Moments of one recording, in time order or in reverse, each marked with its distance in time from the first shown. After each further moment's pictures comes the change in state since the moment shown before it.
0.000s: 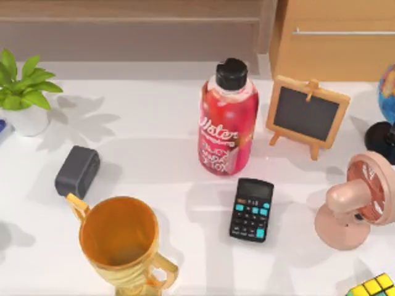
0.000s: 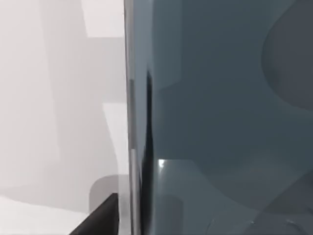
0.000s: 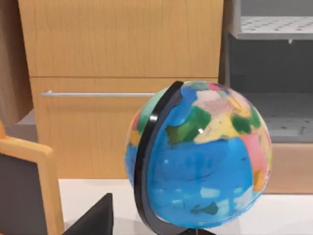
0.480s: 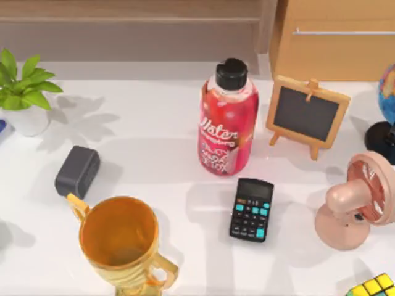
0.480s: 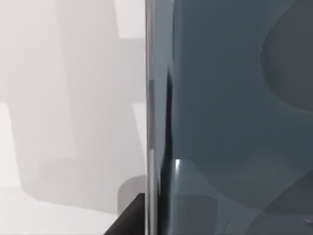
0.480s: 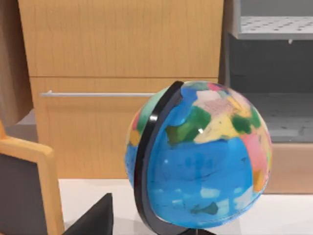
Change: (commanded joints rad) left arm 0.000 0.000 0.000 0.000 0.000 0.000; right arm 0.000 0.000 0.000 0.000 0.000 0.000
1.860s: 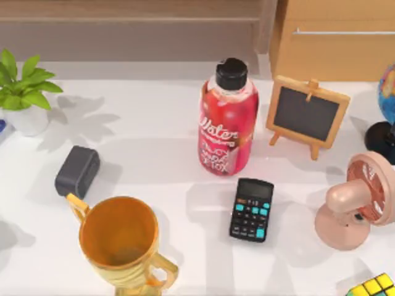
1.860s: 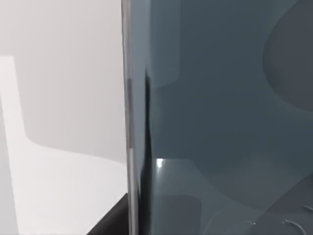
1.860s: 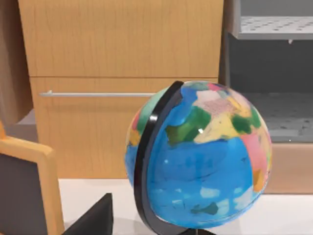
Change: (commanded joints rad) left arm -0.001 -0.065 0.044 -0.112 0.010 -0.005; right arm 0.000 0.000 0.000 0.000 0.000 0.000
